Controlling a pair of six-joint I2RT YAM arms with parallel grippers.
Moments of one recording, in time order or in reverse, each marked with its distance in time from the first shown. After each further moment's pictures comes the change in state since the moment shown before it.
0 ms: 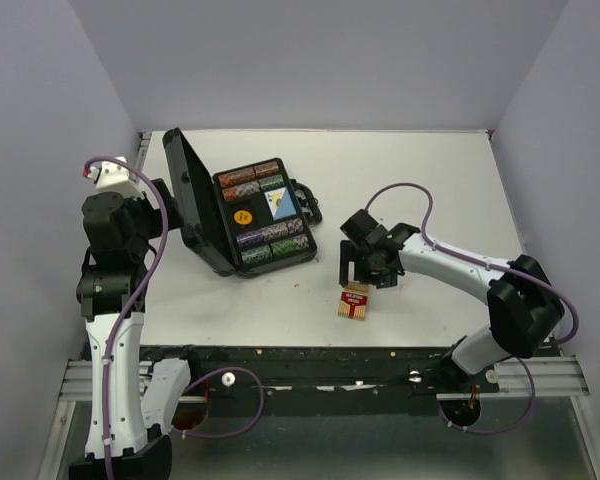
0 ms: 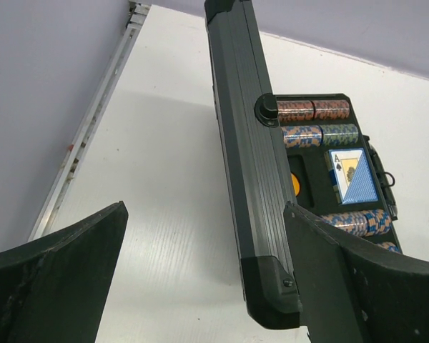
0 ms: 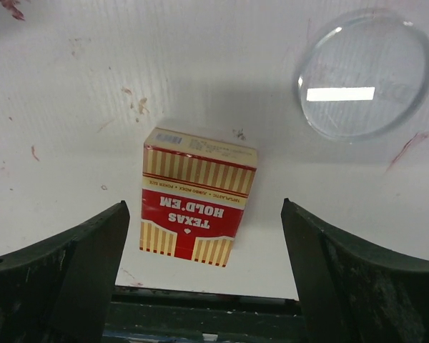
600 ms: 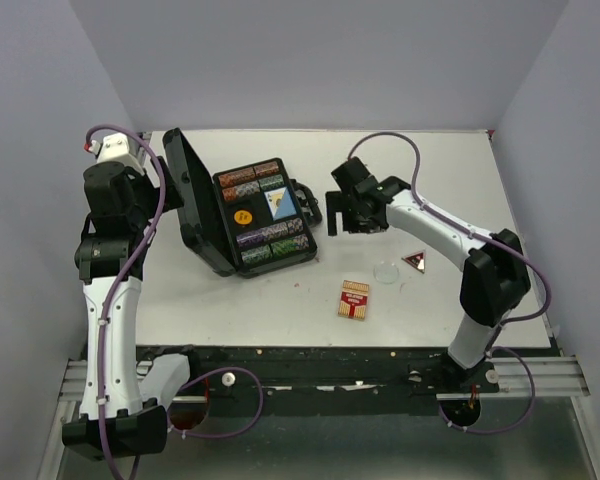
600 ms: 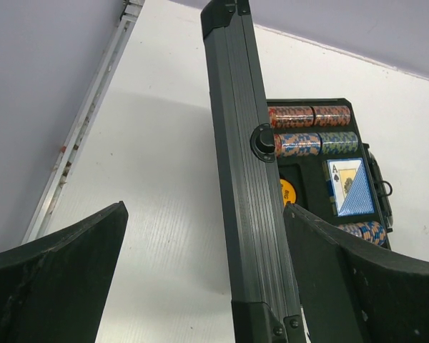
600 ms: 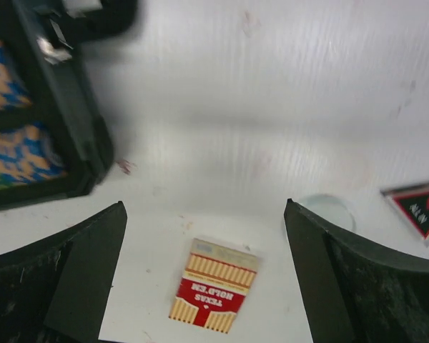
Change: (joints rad) left arm 0.000 0.172 0.138 -0.021 0.006 -0.031; right arm -0.052 0.264 0.523 -0.033 0.089 -0.280
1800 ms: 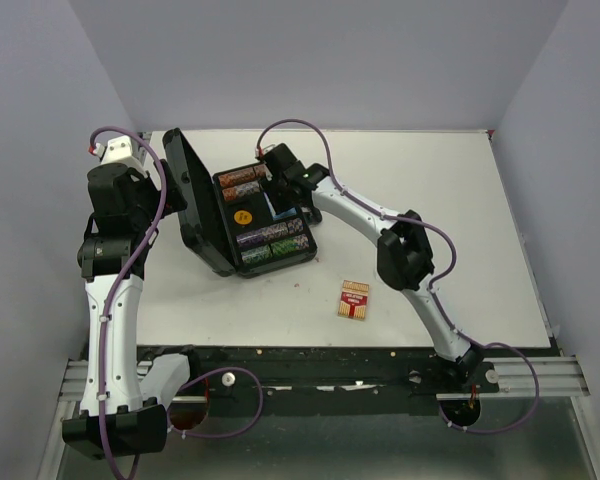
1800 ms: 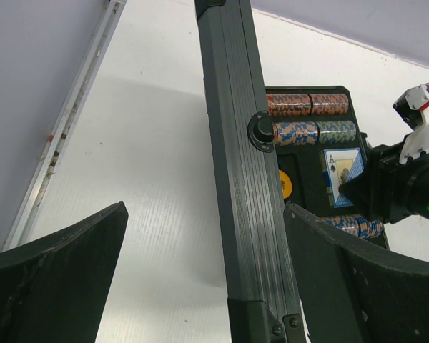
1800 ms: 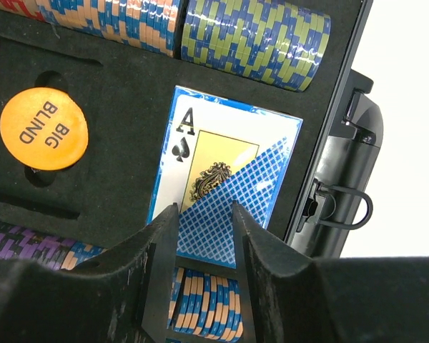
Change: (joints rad) left arm 0.000 0.002 -0.028 -0.002 0.022 -0.015; right arm 0.117 0.636 0.689 0.061 -0.098 -0.331
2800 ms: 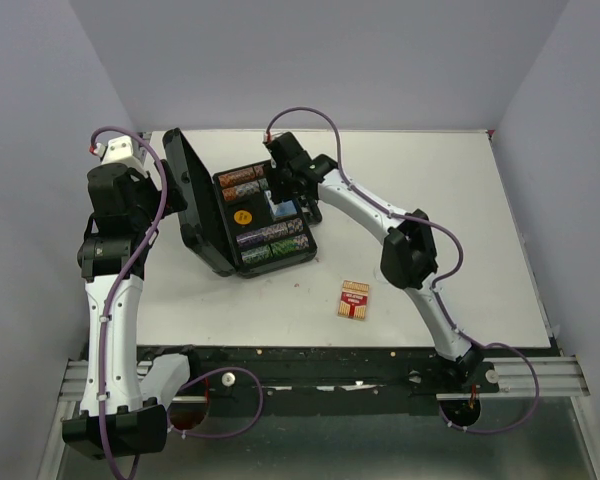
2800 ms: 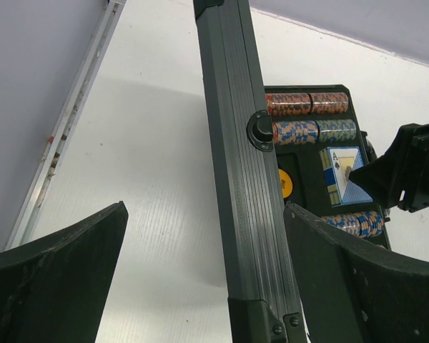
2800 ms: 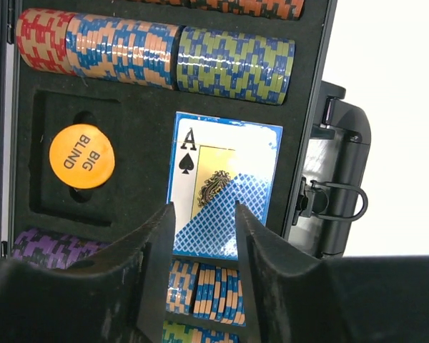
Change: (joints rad) left arm 0.000 -0.001 0.000 0.000 0.007 0.008; right arm -0.022 -0.040 0.064 -0.009 -0.017 0.127
